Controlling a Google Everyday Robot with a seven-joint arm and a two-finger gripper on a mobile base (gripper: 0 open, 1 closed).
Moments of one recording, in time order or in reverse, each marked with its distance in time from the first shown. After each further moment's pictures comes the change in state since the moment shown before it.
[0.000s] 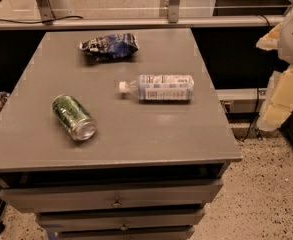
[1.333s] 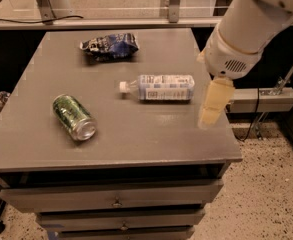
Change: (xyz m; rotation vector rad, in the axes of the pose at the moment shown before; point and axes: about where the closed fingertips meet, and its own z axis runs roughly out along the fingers) arm -0.074 -0.014 0.085 -0.077 -0.036 -0.114
